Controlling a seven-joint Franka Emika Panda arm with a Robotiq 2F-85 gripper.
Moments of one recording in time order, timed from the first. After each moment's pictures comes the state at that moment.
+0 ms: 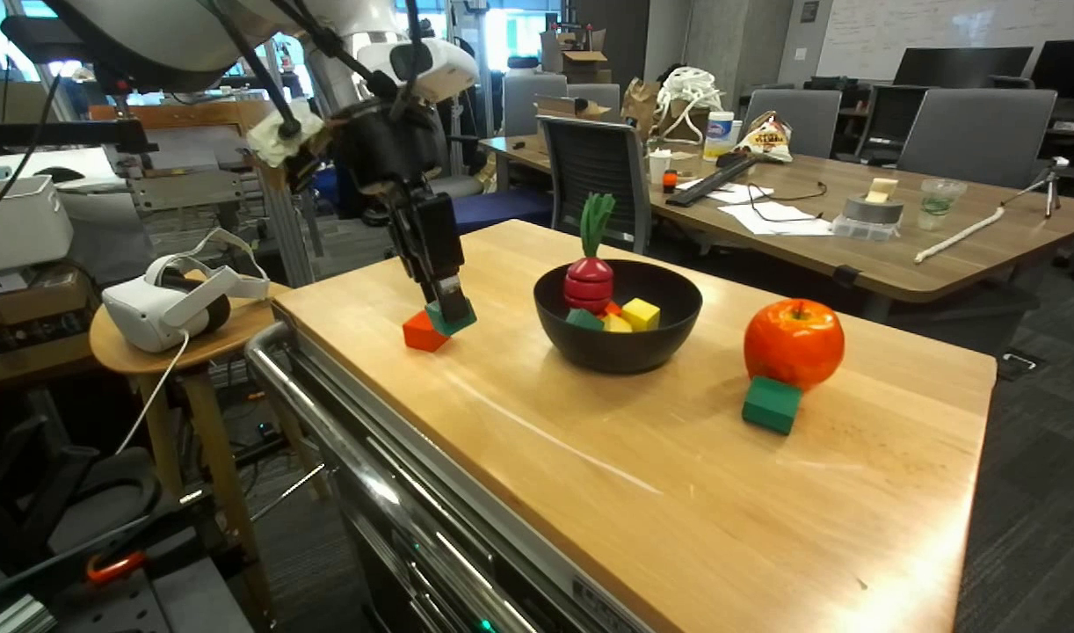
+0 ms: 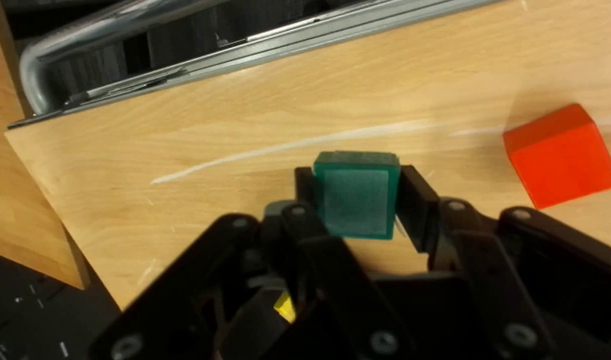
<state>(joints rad) 0.03 -0.20 0.10 -2.52 -0.52 2.19 0.76</state>
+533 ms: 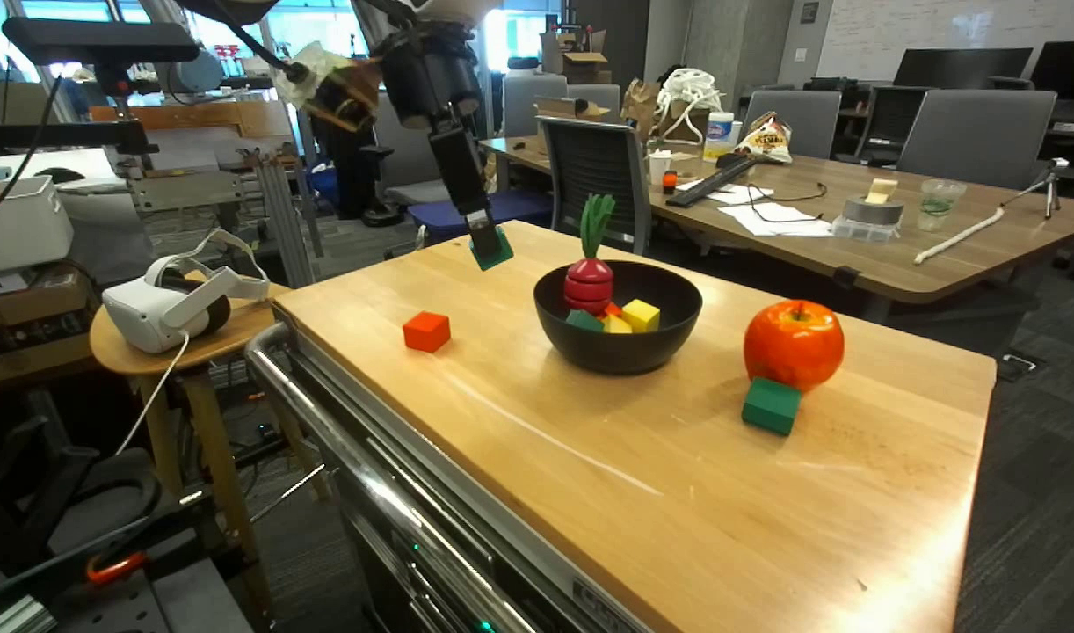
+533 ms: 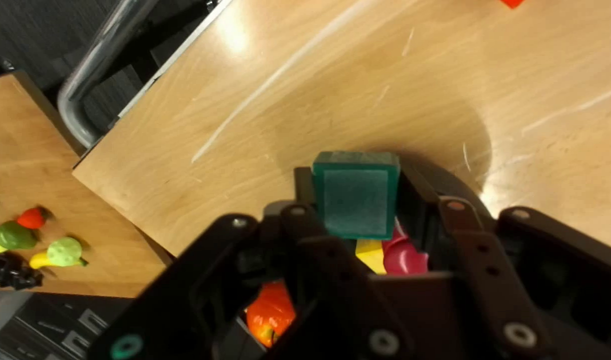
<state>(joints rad) 0.00 -0.15 0.11 -2.34 -0.50 2.09 1.10</state>
